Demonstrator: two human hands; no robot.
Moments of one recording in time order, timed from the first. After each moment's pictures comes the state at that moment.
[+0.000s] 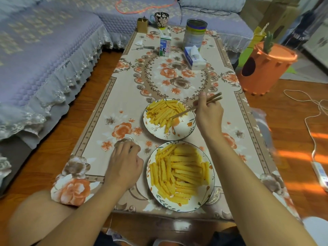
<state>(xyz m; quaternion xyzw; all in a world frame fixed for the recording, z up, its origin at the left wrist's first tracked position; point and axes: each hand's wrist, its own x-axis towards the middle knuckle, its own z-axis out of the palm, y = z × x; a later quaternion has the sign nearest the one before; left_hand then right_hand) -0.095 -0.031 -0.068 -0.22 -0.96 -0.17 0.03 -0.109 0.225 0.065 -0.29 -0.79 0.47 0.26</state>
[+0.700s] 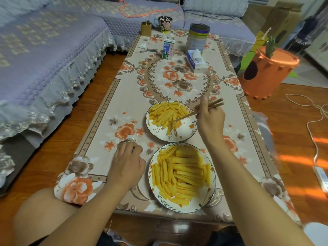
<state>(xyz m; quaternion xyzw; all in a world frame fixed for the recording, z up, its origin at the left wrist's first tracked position) -0.094 -0.031 -0.067 -0.22 -0.96 -0.15 0.03 -0.101 0.224 0.057 -0.27 -0.80 0.47 0.26</state>
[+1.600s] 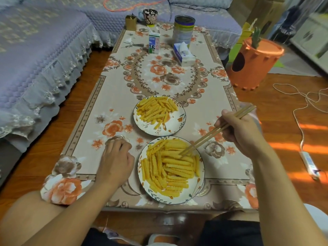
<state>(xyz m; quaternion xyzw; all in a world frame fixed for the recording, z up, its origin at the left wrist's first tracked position) -0.093 -0.030 -0.069 -0.22 -0.96 -0.17 0.03 -0.002 0.314 0.074 -0.19 -0.74 0.64 0.10</state>
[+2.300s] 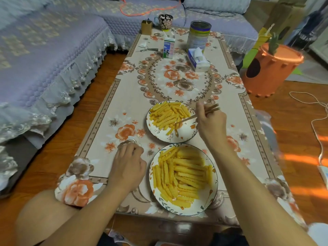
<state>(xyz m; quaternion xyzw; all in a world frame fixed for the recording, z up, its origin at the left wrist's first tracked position) -0.095 -0.029 -0.063 -0.22 -0.96 -0.16 0.02 -0.097 0.233 0.049 -0.20 -0.84 0.42 0.26</state>
